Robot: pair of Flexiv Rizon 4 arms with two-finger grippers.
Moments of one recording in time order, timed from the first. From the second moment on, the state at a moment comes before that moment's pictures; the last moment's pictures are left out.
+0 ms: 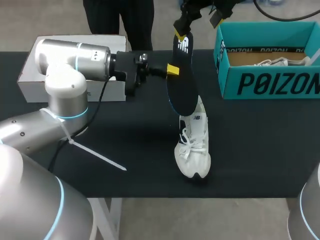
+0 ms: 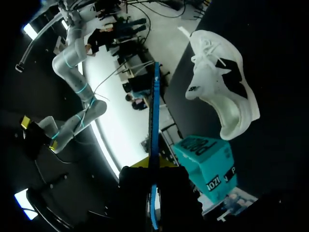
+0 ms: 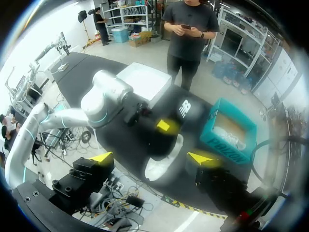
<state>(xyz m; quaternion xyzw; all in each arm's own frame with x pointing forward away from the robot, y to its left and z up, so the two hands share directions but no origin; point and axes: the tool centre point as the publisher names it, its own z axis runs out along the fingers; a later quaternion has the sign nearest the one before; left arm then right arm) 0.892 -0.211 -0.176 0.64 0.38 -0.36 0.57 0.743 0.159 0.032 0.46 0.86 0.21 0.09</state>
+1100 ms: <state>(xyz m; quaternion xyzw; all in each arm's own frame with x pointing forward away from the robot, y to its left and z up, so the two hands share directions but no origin) 0.930 -0.209 -0.170 0.69 0.31 -0.27 0.59 0.743 0.160 0.032 0.46 0.86 0.21 0.09</state>
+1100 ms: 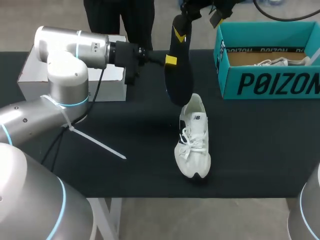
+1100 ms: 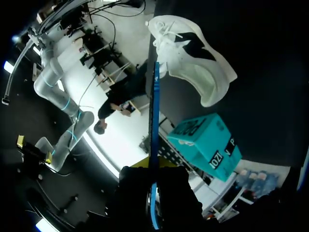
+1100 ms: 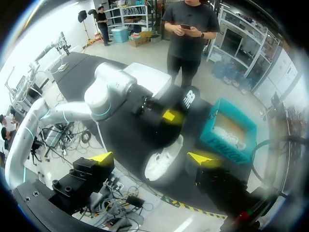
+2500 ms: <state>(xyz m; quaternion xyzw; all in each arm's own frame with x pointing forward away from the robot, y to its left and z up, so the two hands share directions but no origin) 0.929 -0.208 -0.170 0.69 0.31 -0.27 0.59 0.795 0.110 -0.091 0.42 0.79 0.42 -0.14</state>
